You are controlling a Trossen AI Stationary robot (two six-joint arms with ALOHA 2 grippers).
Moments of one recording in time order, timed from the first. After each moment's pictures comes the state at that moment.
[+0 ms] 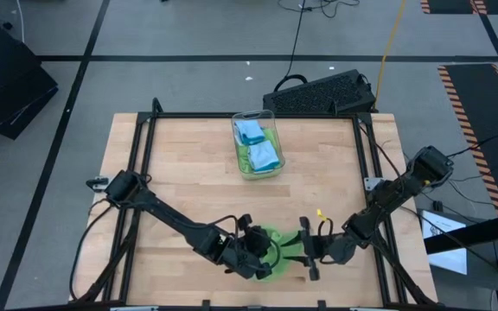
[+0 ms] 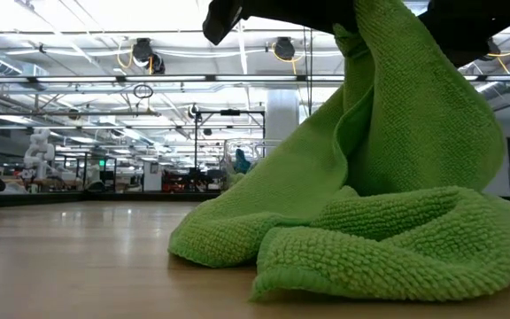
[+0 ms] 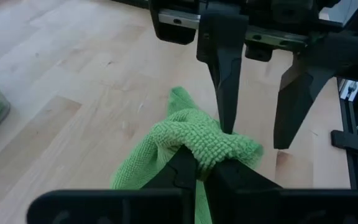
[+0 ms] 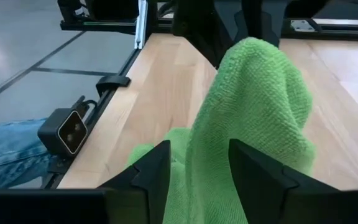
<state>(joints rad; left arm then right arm) -0.51 2.03 1.57 -0.27 -0.63 -0.61 0.73 1.54 0.62 0.49 0.54 0.27</state>
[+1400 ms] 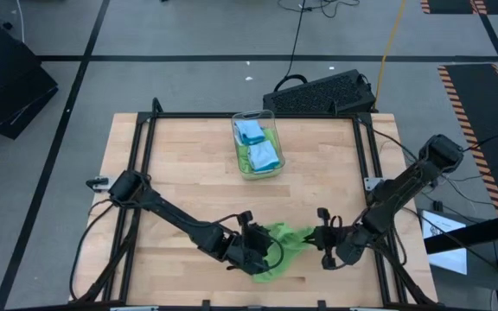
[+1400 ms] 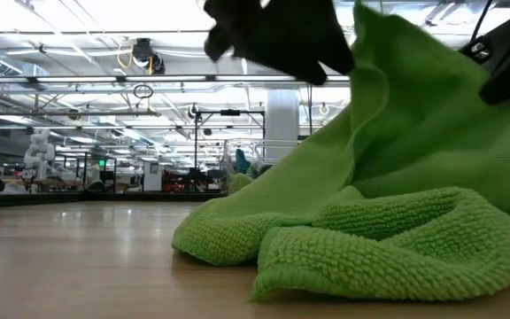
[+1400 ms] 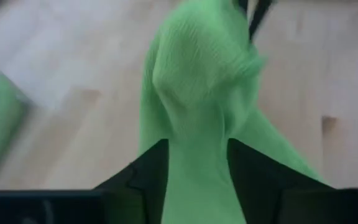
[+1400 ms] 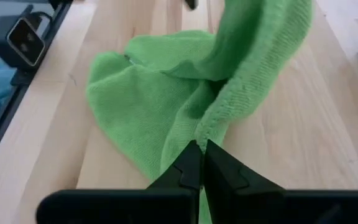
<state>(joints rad) -0.48 2.05 1.56 -0.36 -0.62 -0.52 0.78 1.33 0.62 -0.13 0.55 0.55</state>
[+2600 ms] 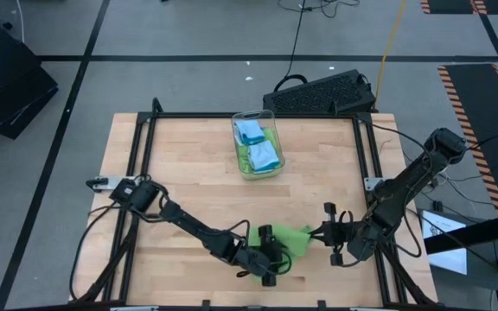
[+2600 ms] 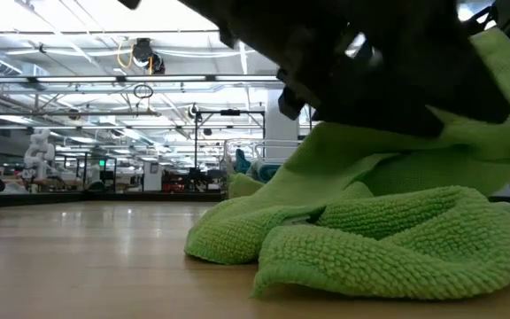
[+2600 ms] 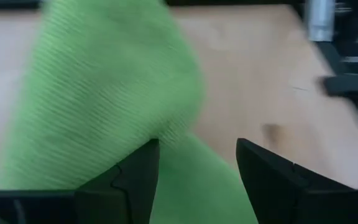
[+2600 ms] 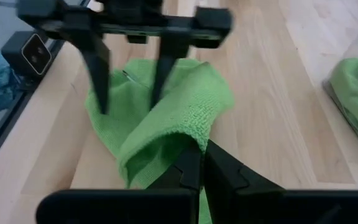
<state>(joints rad) -0.47 2.24 1.54 0.13 -0.43 -0.25 0.82 1.19 0.62 -0.23 0.63 0.47</state>
